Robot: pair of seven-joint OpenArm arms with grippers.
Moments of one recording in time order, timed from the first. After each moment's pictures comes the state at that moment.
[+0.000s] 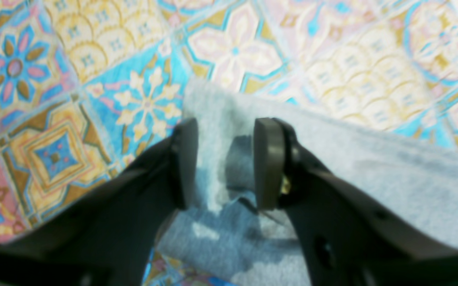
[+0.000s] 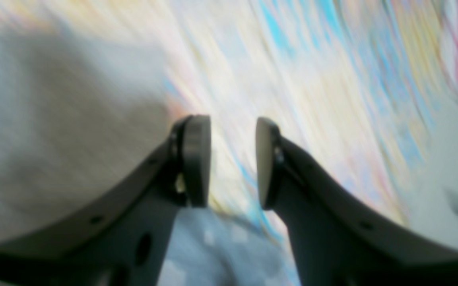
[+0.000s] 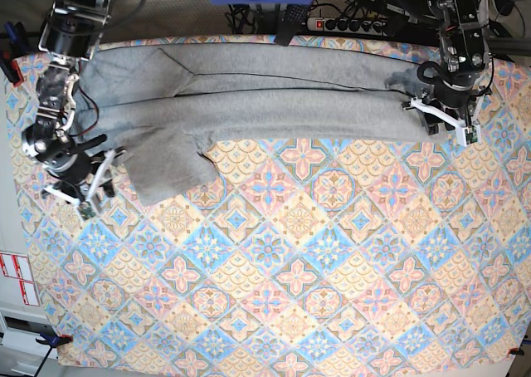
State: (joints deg) left arm 25.8 -12.6 -20.2 102.7 -19.0 -1.4 37.2; right arm 0.8 16.4 19.3 83.2 -3.7 41.6 -34.4
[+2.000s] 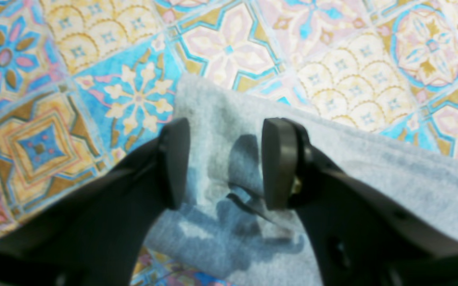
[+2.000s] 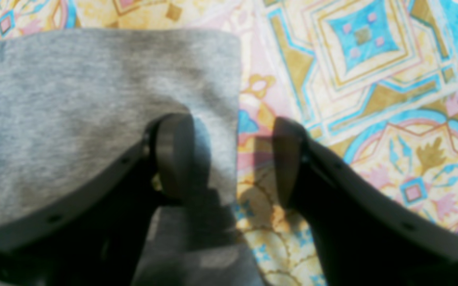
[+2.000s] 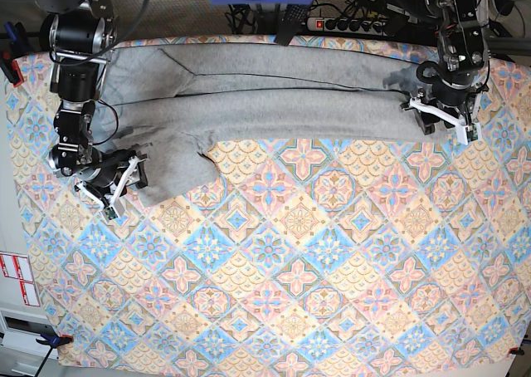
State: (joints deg) left arm 25.9 -11.8 -20.4 102.8 -21.7 -1.1 37.4; right arm 15.0 16.9 12.7 48.9 -4.8 41.1 -25.1
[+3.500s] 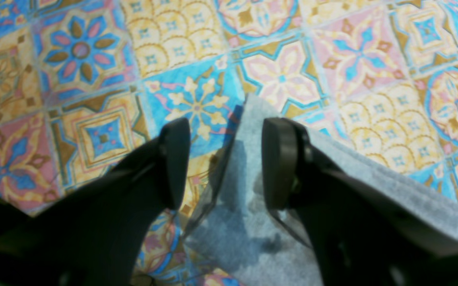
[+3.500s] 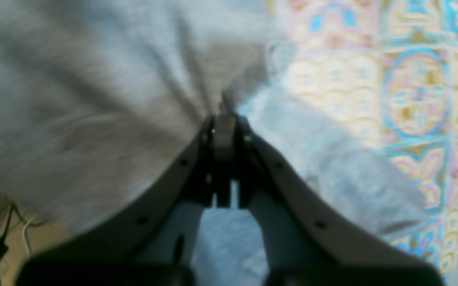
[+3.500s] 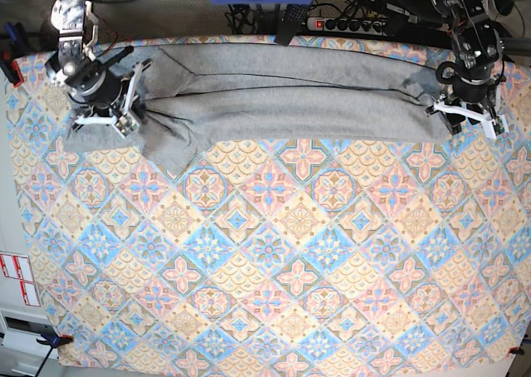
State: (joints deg) left arm 25.4 -8.6 -30.0 103.5 -21.9 -1.1 37.0; right arm -25.2 16.8 12.9 102.7 -4.4 41.5 -30.9
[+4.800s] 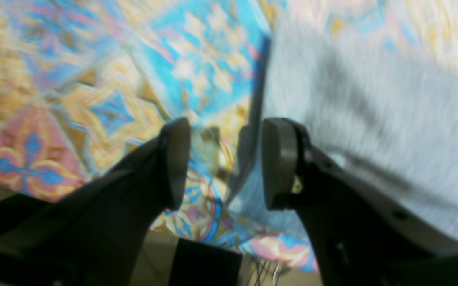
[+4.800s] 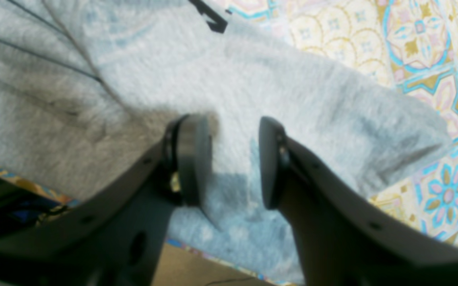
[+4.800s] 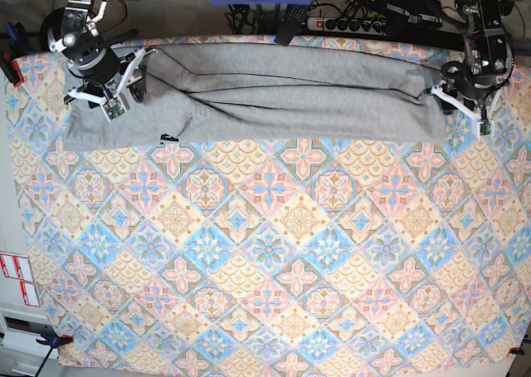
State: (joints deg) left arm 26.8 -22.0 -19.8 95.5 -22.2 -2.1 45.3; right arm -30.0 6.6 22.7 106.7 -4.7 41.5 -30.6
